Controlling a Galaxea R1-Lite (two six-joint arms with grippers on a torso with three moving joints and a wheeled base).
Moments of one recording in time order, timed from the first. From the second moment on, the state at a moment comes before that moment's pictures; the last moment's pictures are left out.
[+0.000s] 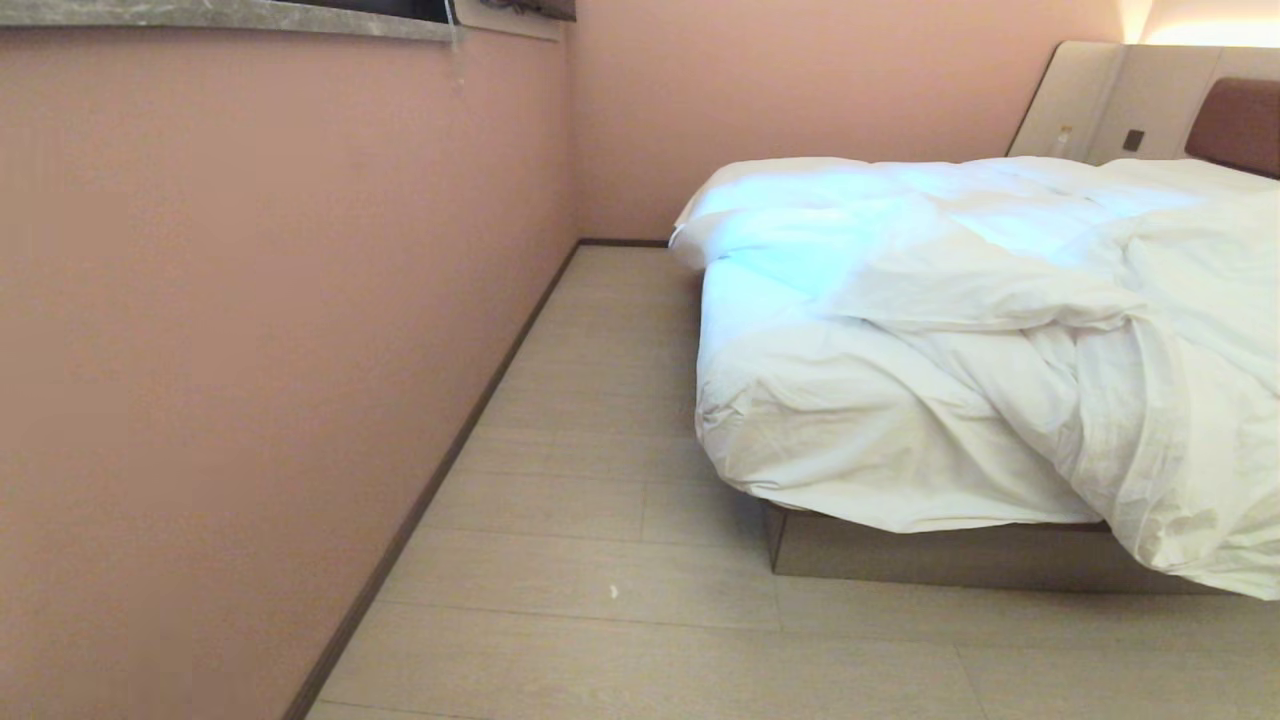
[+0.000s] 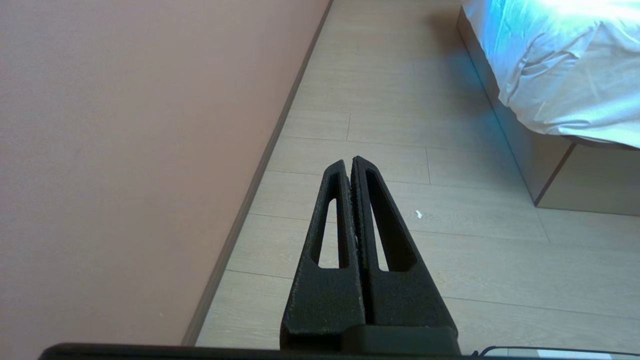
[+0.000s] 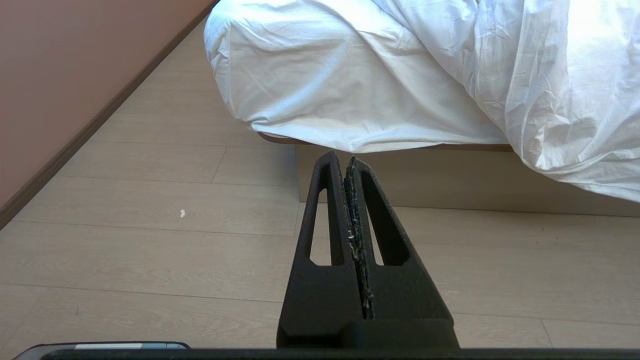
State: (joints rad) left arm 0.00 0.00 0.00 0.00 0.02 -0.01; right arm 0.00 0.00 0.00 0.01 0.00 0.00
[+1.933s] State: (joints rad) left arm 0.00 0.00 0.00 -0.01 0.01 -0.01; right arm 0.00 0.00 0.00 0.01 0.00 0.00
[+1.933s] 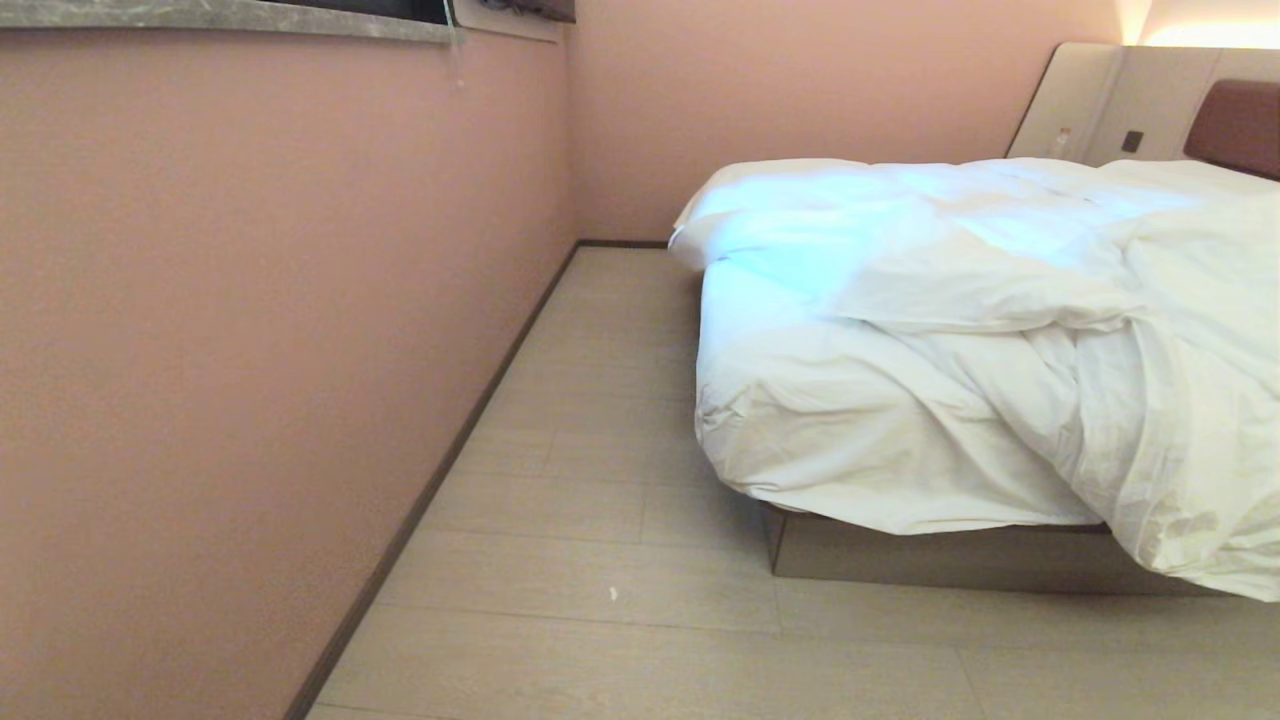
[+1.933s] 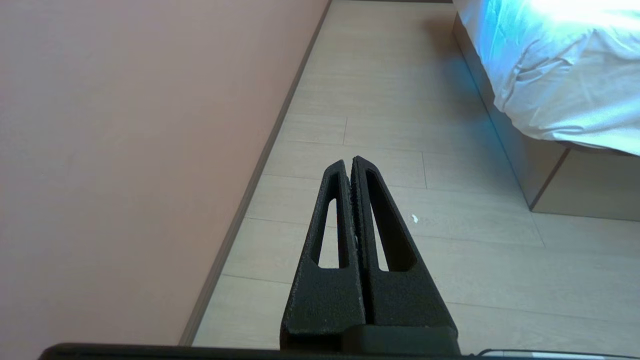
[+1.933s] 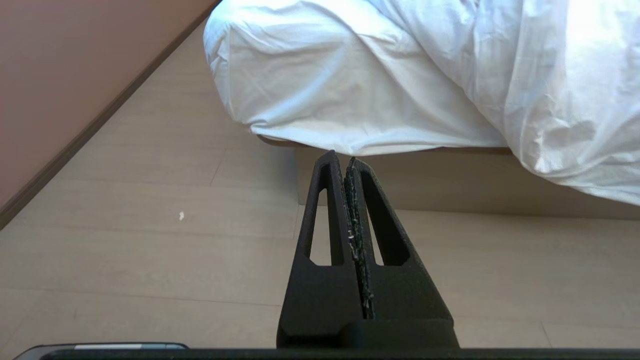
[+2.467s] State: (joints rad) left arm 0.00 0.00 0.00 -0.01 0.01 -0.01; right arm 0.00 0.00 0.00 0.01 0.00 0.00
